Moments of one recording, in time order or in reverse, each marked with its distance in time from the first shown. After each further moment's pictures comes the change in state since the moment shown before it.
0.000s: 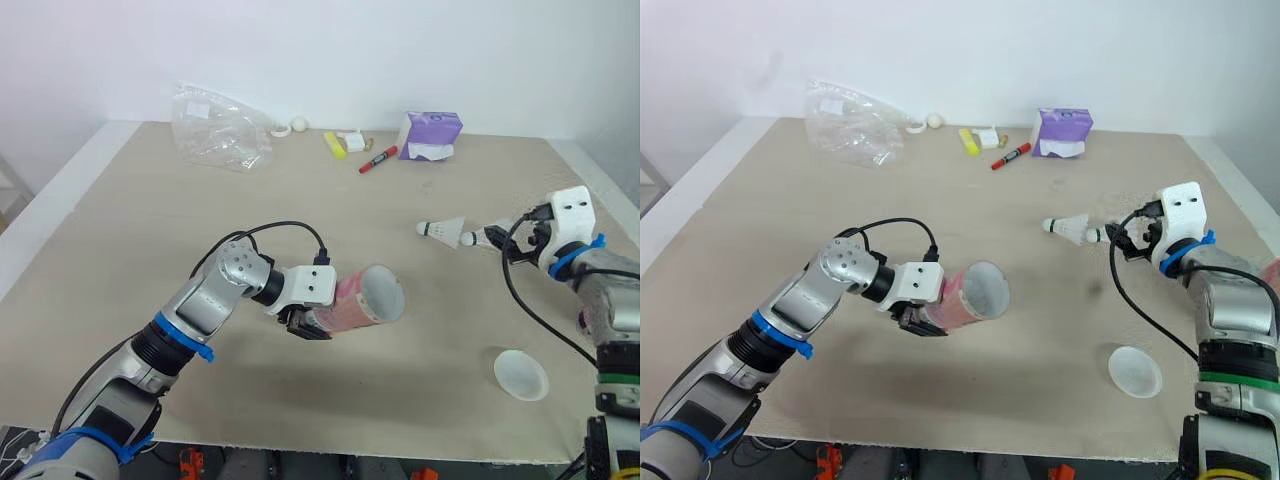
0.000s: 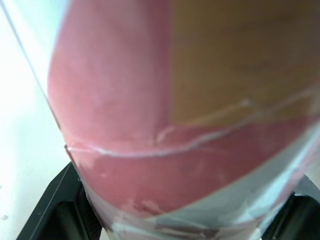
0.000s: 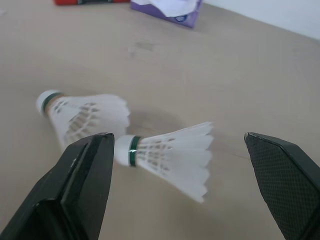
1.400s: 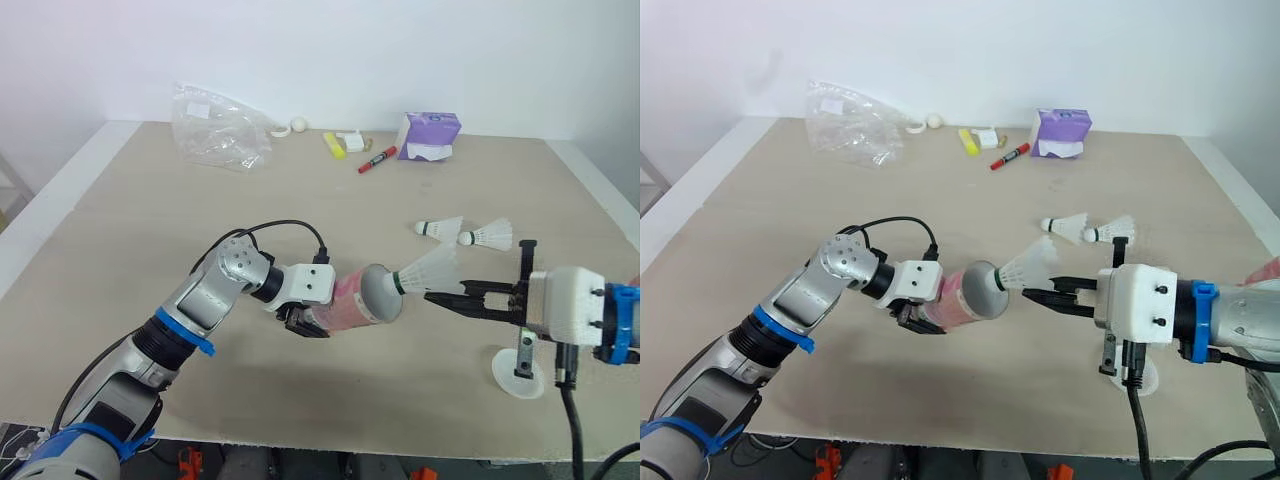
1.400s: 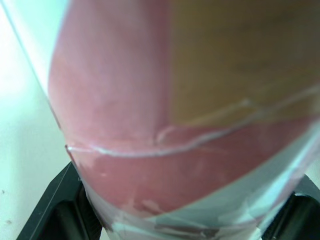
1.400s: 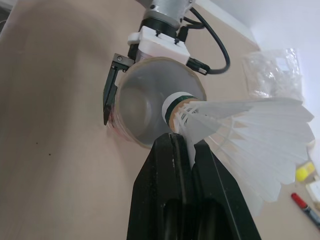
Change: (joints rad) left arm -0.022 0.001 0.000 0.060 0.000 -0.075 -0.023; right arm 0.506 -0.230 -0.124 -1.014 0.242 -0.299 0.625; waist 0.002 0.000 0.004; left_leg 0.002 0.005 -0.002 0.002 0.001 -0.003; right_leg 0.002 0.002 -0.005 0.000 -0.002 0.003
